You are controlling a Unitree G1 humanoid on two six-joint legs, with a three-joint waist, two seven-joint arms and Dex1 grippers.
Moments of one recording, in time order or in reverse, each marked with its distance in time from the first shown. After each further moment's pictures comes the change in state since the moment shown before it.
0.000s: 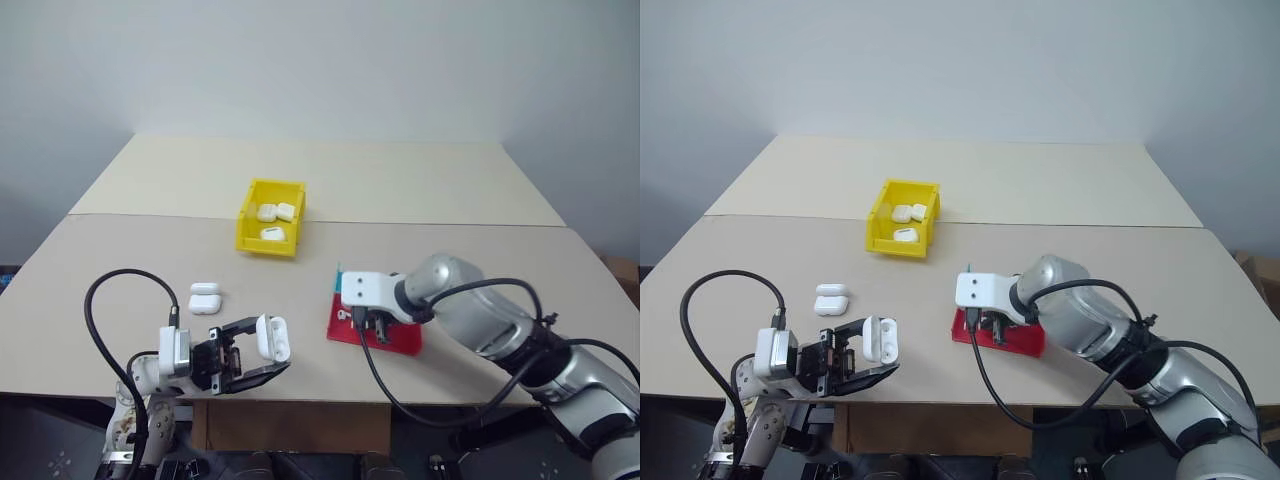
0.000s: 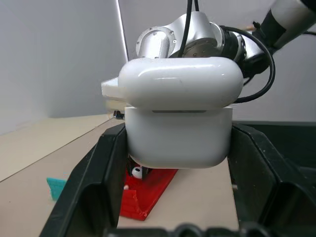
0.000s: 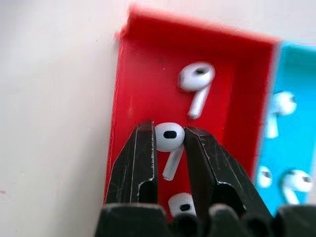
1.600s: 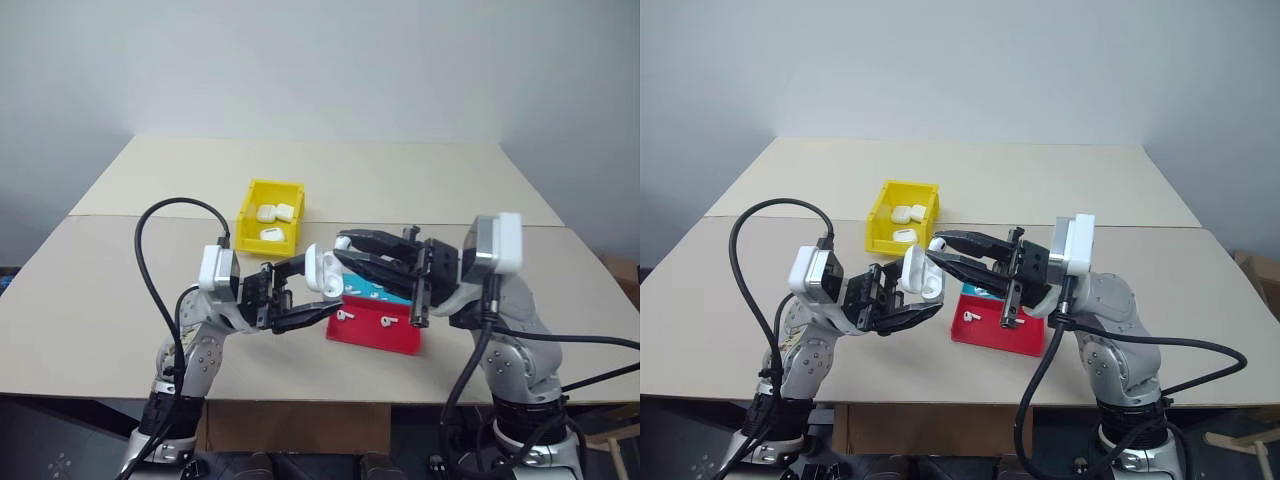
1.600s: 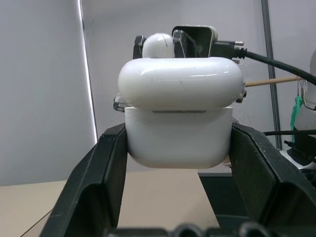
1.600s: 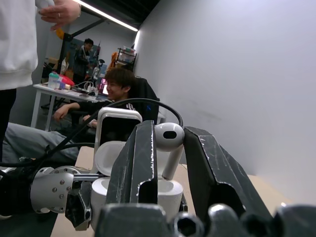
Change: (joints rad) left arm -0.343 -0.112 -0.089 -0.051 -0.077 0.310 0.102; right arm 0.391 0.382 -0.614 -0.102 0.693 -0.757 -0.103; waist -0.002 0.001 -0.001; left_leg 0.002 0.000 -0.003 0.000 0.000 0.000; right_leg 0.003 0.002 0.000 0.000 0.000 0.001
